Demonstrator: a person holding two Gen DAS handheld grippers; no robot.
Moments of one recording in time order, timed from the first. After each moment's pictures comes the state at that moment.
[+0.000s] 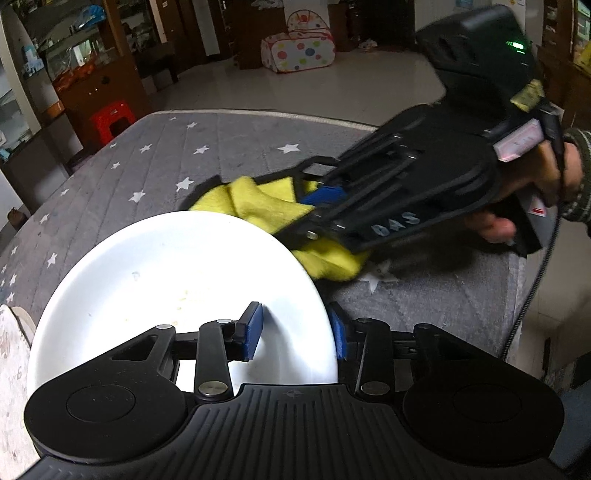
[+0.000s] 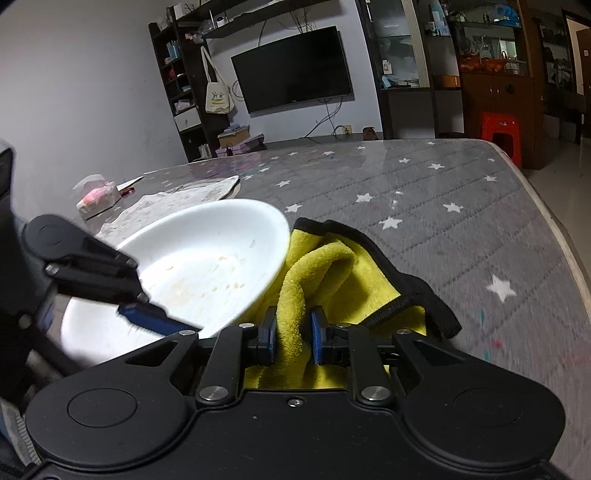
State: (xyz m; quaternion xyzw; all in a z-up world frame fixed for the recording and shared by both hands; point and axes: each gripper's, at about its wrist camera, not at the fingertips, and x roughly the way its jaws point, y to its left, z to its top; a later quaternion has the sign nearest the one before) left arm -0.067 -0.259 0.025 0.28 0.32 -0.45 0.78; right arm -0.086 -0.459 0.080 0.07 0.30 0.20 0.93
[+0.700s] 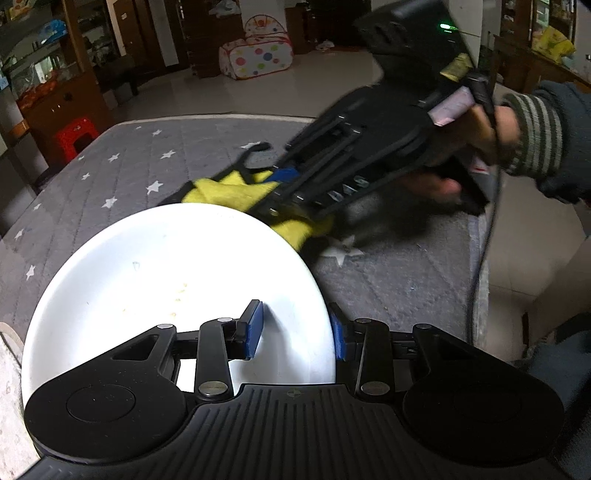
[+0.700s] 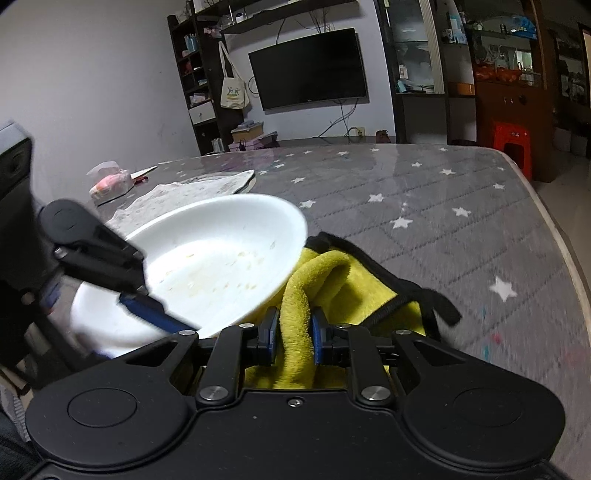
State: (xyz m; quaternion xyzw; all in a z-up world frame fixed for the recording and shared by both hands) left arm -0.071 -0.243 0.022 0.29 0.32 -0.51 0.74; right arm -0.075 -0.459 0.083 0.04 0.30 0.22 0.93
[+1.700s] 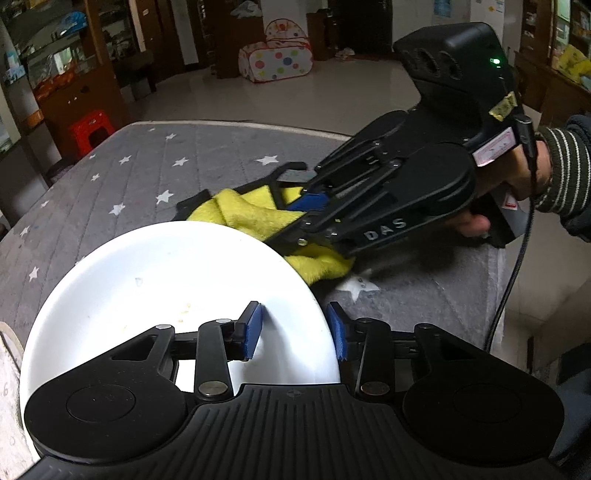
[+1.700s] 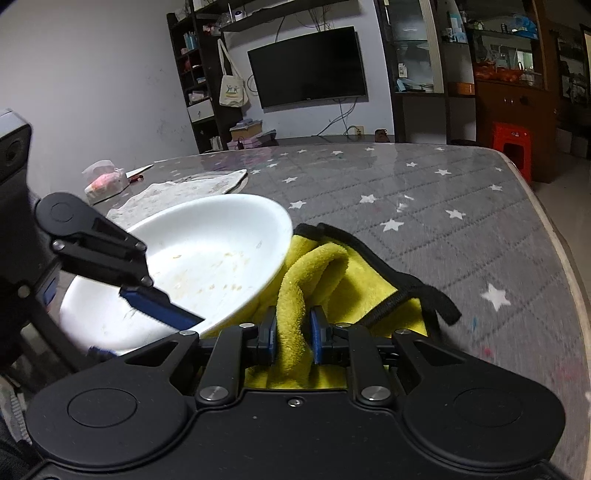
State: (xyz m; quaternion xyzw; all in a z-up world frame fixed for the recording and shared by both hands) left arm -0.065 -0.257 0.030 0.28 0.32 -0.49 0.76; right arm -0.087 -0.464 0.078 0.04 0.30 0.22 0.93
